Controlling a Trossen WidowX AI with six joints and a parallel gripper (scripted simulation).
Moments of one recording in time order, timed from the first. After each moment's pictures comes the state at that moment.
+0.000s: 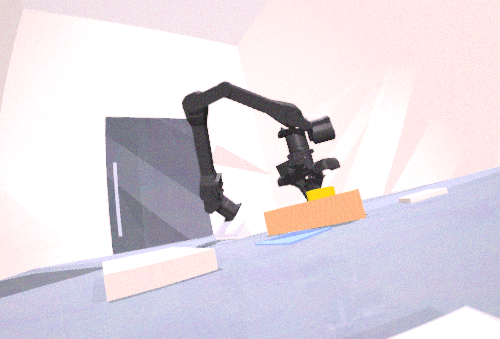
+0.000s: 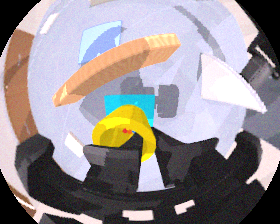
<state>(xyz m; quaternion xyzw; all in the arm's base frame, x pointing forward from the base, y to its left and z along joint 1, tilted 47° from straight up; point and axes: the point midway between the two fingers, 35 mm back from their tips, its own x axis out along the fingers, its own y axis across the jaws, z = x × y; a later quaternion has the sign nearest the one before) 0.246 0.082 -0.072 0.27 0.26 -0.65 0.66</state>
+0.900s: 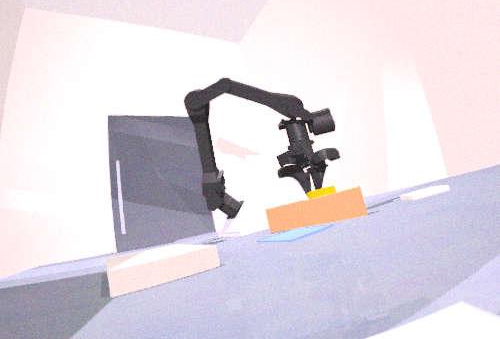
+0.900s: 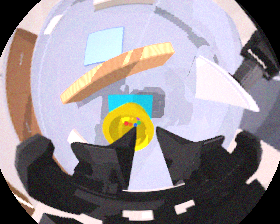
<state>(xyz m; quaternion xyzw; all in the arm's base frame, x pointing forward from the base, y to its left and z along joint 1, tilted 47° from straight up) 0.245 0.095 -0.060 0.27 0.26 -0.65 0.66</state>
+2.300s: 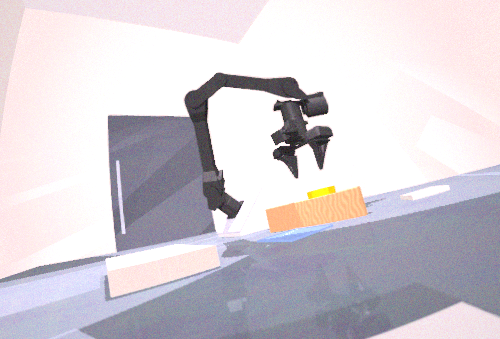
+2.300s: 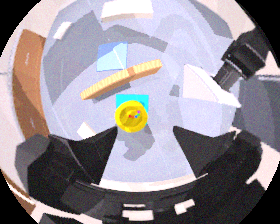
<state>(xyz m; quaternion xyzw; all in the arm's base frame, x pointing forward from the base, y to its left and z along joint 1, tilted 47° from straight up) 0.243 0.138 -0.019 0.26 0.26 -0.65 0.66</state>
